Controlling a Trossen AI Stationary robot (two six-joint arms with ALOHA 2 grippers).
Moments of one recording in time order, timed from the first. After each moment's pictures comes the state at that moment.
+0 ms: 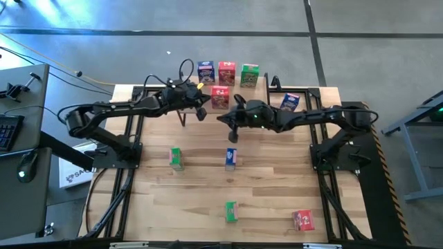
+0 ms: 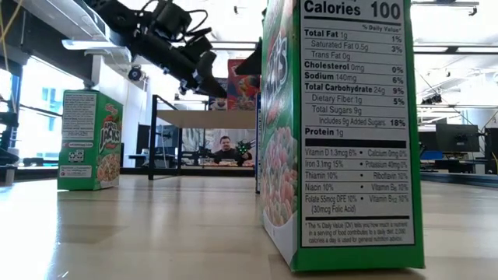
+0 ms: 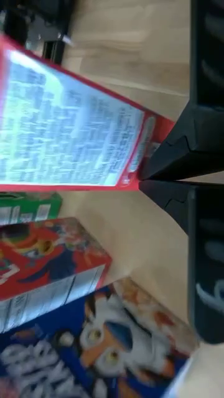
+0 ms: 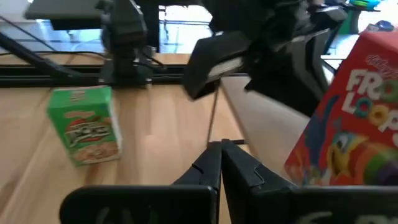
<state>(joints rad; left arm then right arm) 0.51 1.41 0.82 0.19 0.01 0.07 -0.19 1.62 1.03 0.28 0.02 -0.10</state>
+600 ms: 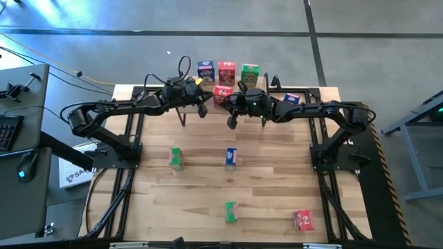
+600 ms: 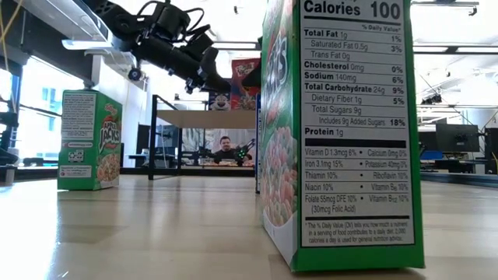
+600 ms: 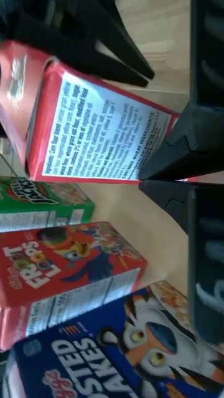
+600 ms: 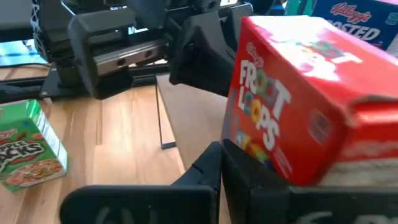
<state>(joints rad) 0.54 1.44 0.82 0.33 0.10 0.06 -0.31 1.64 1.05 0.29 0.02 -0.06</state>
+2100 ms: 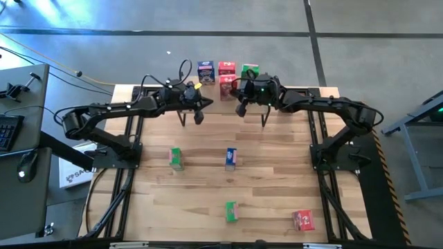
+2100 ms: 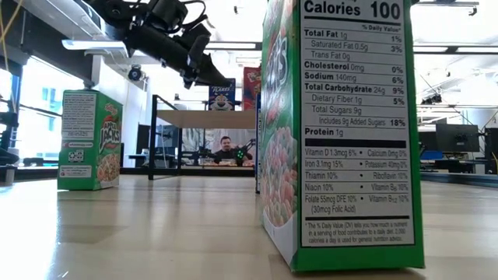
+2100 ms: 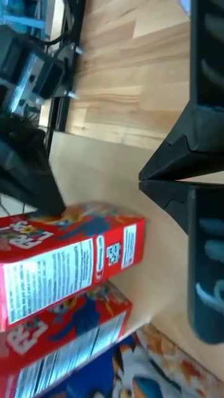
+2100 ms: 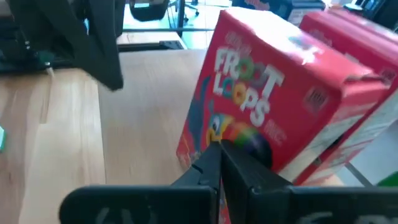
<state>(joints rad) 0.49 1.36 0.82 0.16 0.15 0.08 -0.46 1.57 1.05 0.16 -0.03 -0.18</state>
